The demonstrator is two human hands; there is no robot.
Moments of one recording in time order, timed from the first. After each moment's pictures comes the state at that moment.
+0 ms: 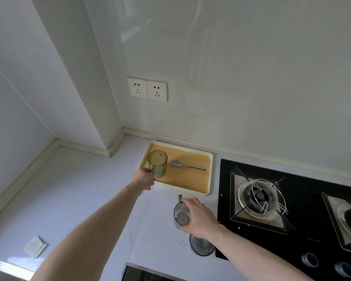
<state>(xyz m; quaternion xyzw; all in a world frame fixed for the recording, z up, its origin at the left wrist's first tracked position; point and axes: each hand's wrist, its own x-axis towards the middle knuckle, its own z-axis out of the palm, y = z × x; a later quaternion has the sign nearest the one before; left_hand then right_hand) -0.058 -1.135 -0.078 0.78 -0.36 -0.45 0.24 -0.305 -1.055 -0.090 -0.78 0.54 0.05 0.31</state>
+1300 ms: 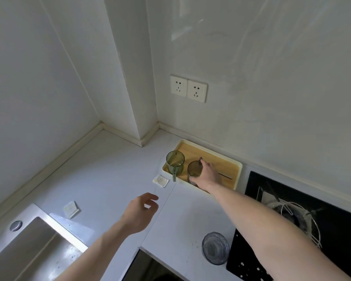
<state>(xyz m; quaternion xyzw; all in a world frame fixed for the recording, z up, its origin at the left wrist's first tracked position) -0.045 -0.968 -0.027 0.78 -0.42 -0.41 0.22 -0.230 -1.190 -0.089 -0.74 0.61 -0.04 0.28</state>
